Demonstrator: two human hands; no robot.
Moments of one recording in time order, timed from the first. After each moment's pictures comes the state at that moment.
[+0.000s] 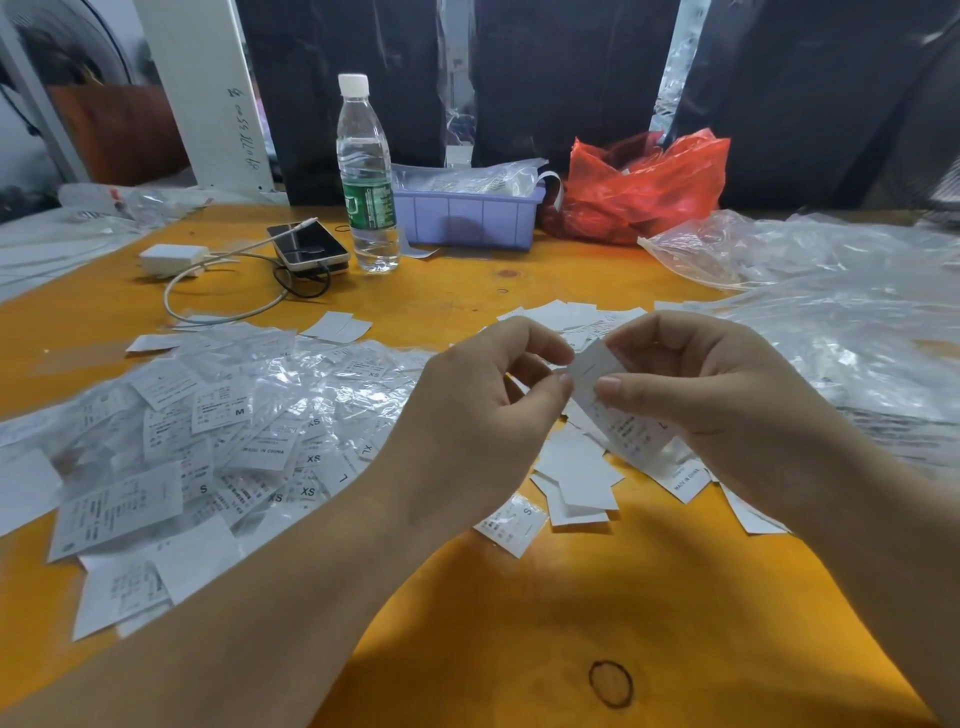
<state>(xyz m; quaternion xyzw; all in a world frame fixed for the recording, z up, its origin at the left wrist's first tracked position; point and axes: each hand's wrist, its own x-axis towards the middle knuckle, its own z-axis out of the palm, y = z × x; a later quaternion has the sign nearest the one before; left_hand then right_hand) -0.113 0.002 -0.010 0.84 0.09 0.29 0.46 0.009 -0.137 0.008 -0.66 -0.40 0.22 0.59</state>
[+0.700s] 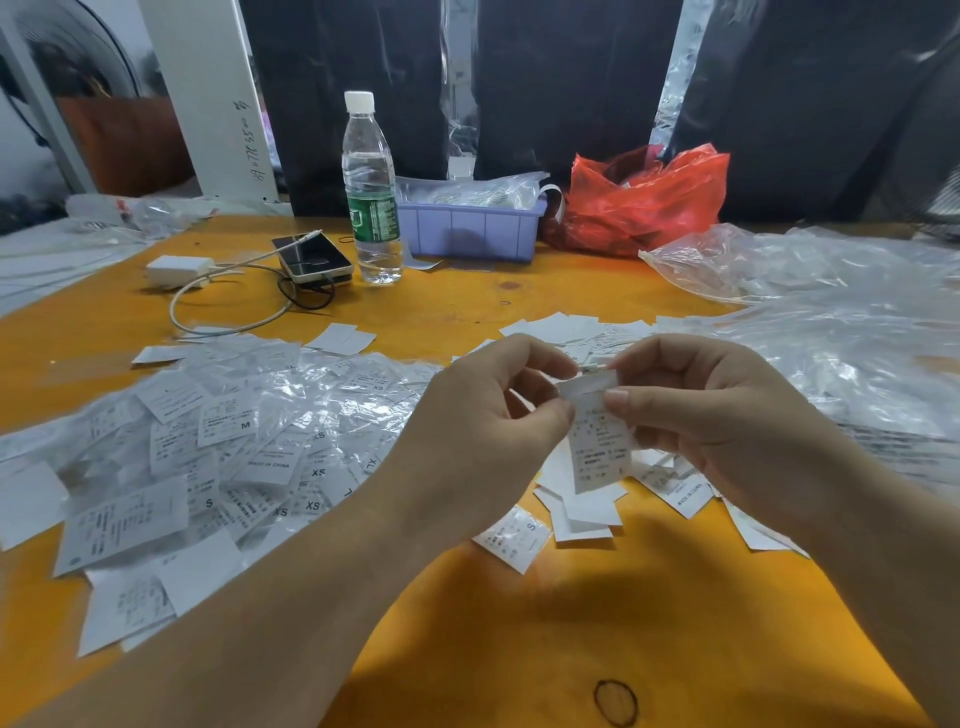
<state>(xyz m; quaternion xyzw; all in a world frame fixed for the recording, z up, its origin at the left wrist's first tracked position) -0.114 0.005 -0.006 0.83 0.09 0.26 0.49 0.011 -0.136 0.010 -0.64 -0.37 0.27 0.62</state>
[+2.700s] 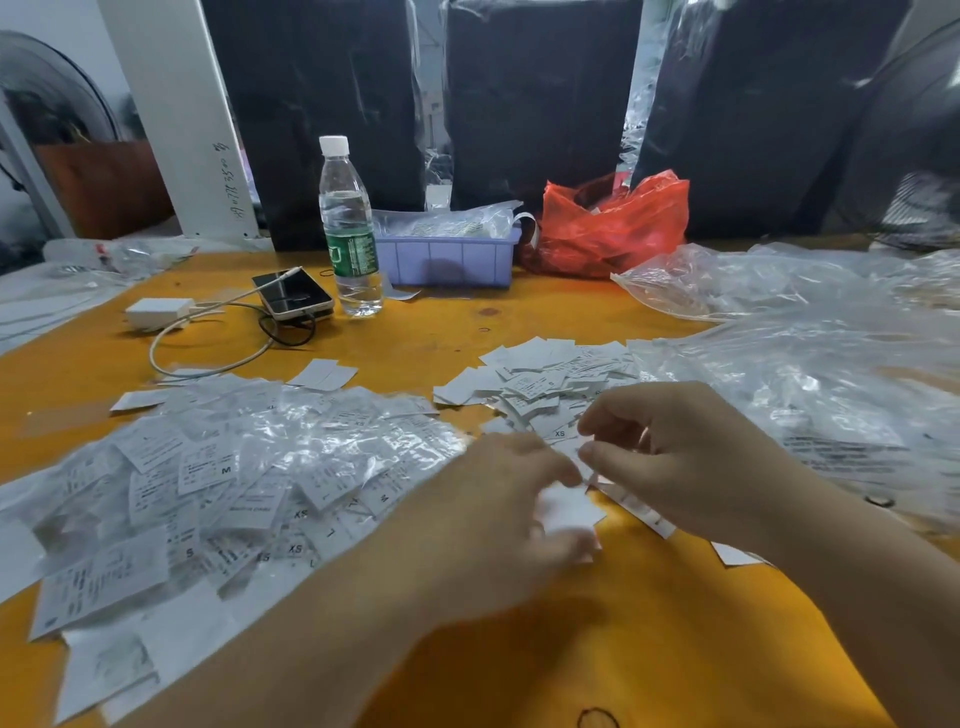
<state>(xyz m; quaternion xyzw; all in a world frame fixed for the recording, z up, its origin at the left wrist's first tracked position) -0.112 0.000 -0.020 0.97 0.04 0.11 0.22 0.020 -0.144 -0.001 -0.81 -0.48 -0.01 0.33</state>
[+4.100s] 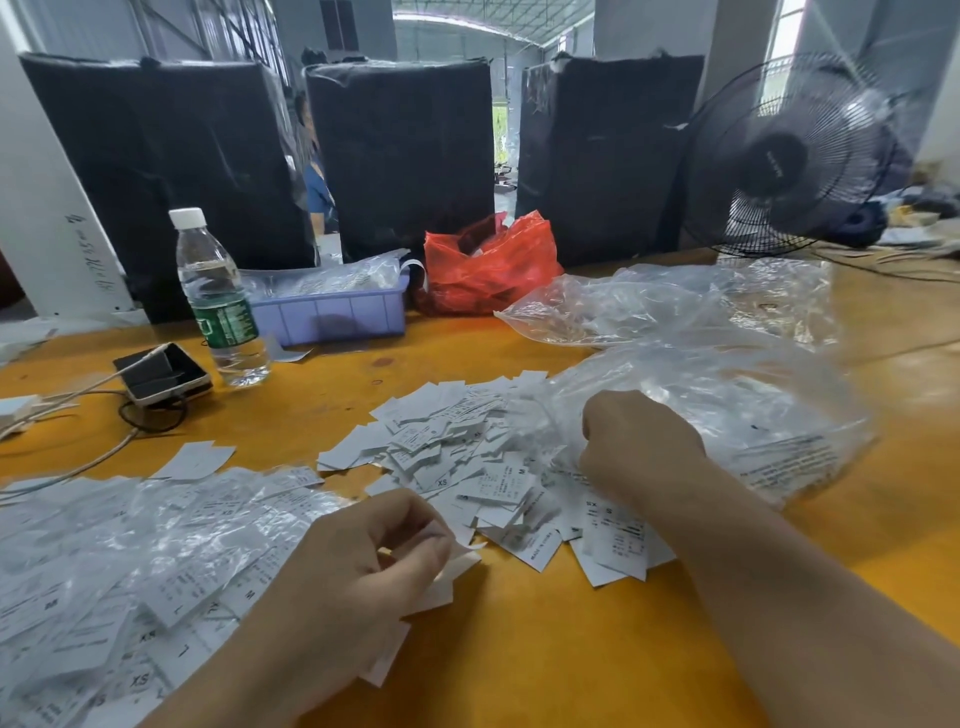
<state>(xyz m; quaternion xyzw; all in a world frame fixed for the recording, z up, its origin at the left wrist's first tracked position) -0.105 -0.001 -0.024 0.91 0.08 0.15 0.39 0.071 -0.169 0.006 -0.97 -0.19 -0.04 0.11</state>
